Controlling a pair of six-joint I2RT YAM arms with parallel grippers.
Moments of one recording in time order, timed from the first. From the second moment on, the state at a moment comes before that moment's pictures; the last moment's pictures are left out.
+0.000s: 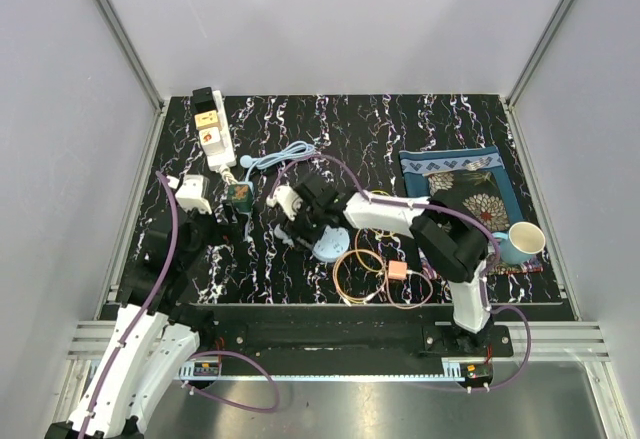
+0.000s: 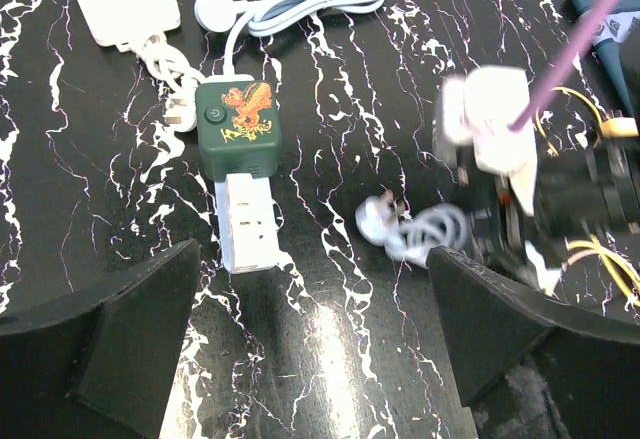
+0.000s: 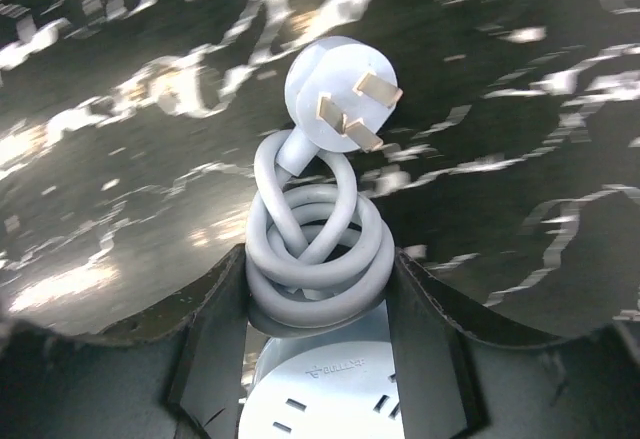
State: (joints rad) left arm -0.26 0.50 0.61 -0.50 0.02 -0.21; right arm 0.87 2.02 1.37 -0.28 -0.26 -0.21
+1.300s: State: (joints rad) left arm -0.26 0.60 0.59 -0.43 0.09 -0.26; right arm 0.56 1.57 0.81 -0.27 0.31 0.50
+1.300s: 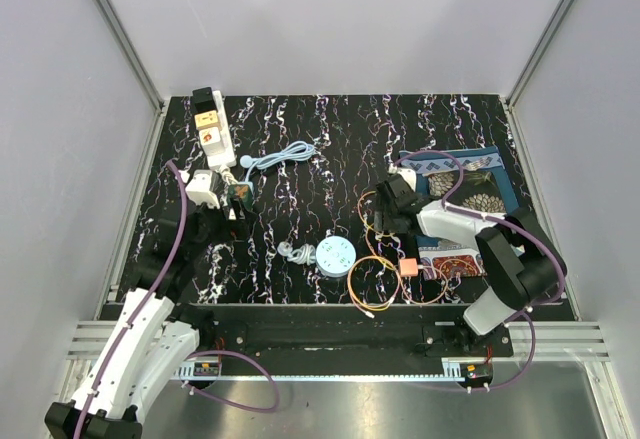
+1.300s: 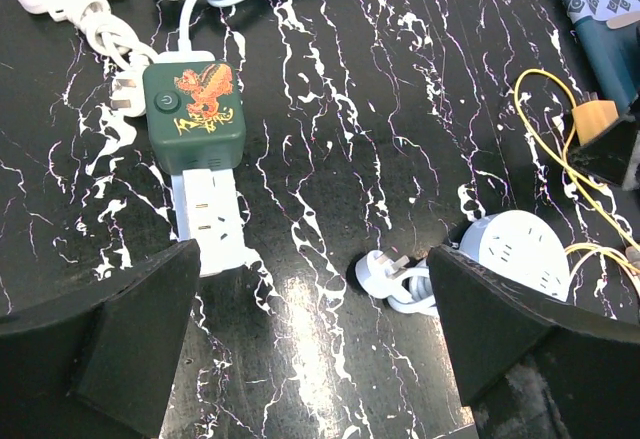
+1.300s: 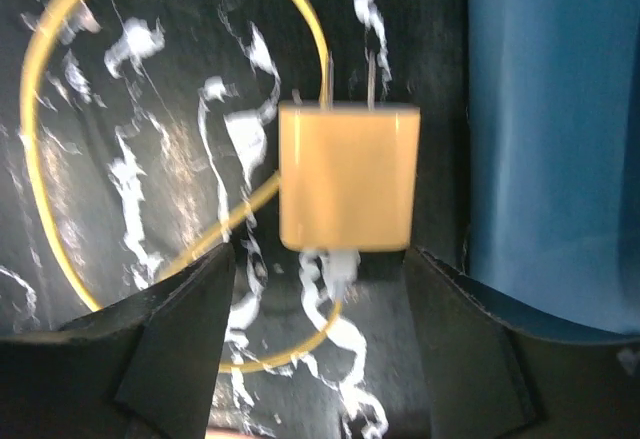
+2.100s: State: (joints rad) left arm -0.26 0.73 0.59 -0.38 0.19 -0.26; right arm 0.51 1.62 0.82 -0.15 0.35 0.44
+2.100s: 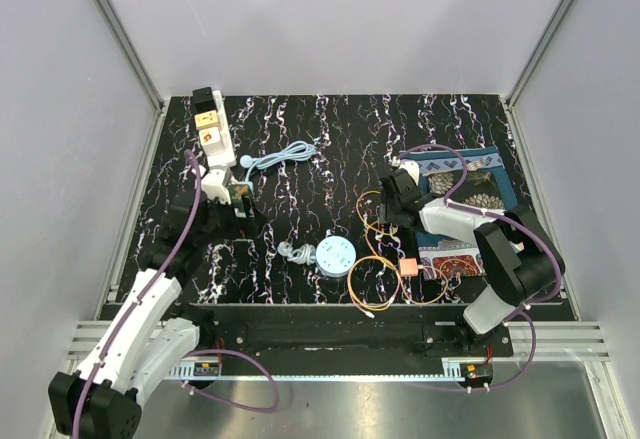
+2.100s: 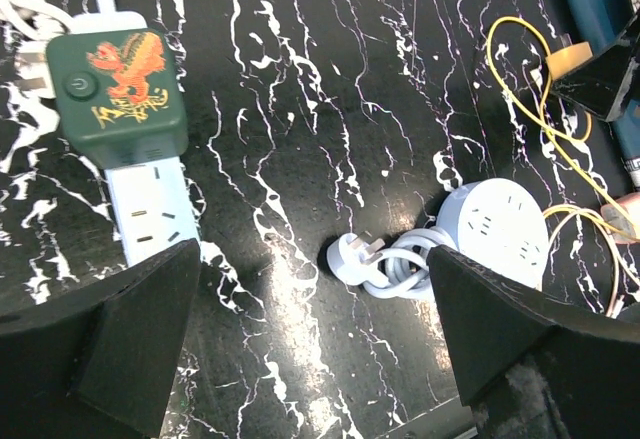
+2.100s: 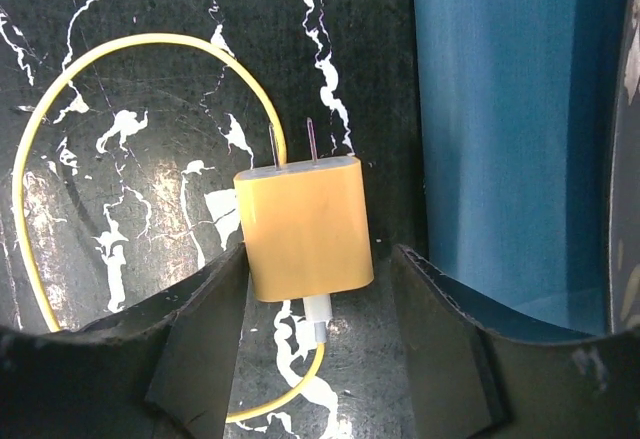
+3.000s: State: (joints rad) left arm -0.39 1.15 0.96 -0.19 0.41 -0.51; right arm 0.60 1.28 1.01 -0.21 -0.05 -0.04
